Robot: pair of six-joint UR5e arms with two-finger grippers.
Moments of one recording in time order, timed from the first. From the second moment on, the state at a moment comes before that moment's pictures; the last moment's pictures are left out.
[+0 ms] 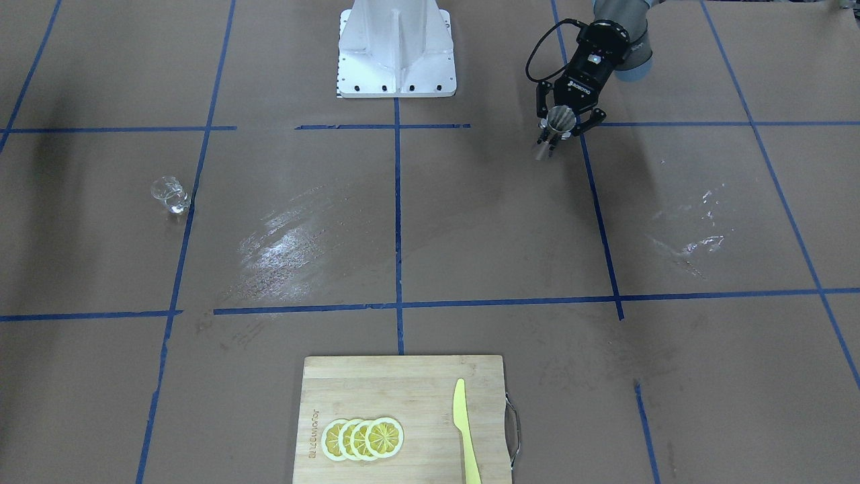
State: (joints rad) left arm -0.07 -1.58 -1.73 -3.27 -0.78 -0.49; right arm 1.43 -1.68 1.88 -1.26 2.29 0.10
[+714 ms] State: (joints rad) left arm -0.41 -1.84 -1.70 -3.06 -1.51 -0.19; right arm 1.43 -1.68 1.88 -1.26 2.29 0.11
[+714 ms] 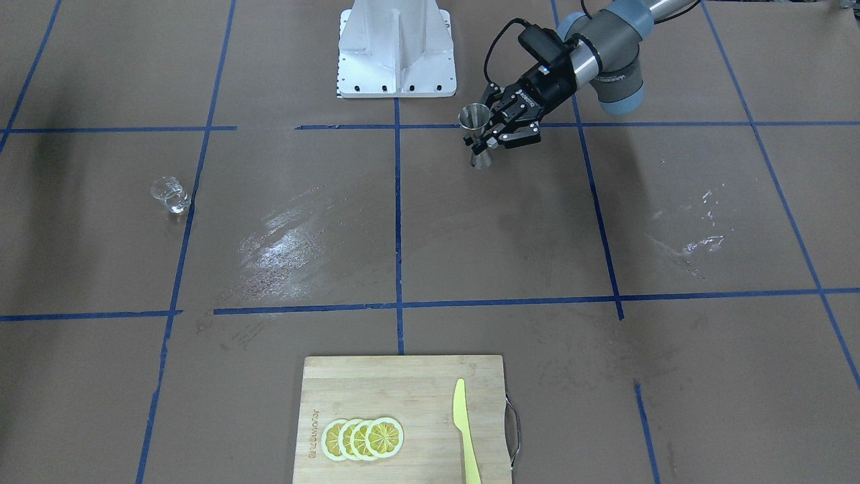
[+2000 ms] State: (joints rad) left arm -0.50 -2.19 -1.46 -3.01 -1.81 -0.21; right arm 1.06 -1.76 2.10 -0.97 2.00 0.91
